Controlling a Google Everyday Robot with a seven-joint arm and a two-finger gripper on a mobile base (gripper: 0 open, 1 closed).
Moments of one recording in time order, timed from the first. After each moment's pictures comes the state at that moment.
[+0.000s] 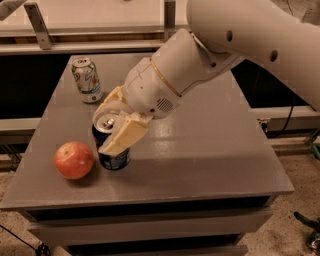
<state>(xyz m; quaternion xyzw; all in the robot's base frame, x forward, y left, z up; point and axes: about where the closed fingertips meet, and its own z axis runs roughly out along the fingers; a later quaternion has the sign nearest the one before) 0.417 0.095 0.934 -0.75 0.51 0.30 0.29</state>
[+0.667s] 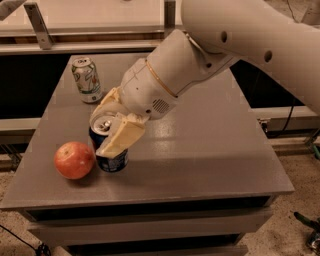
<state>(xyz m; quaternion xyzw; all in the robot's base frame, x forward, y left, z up) 0.415 0.102 0.932 -0.76 0.50 0.29 0.29</state>
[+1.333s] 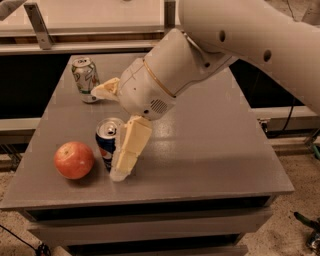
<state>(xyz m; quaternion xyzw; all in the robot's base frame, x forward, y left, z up) 0.412 0.104 0.934 -0.76 0.50 0.29 0.29</state>
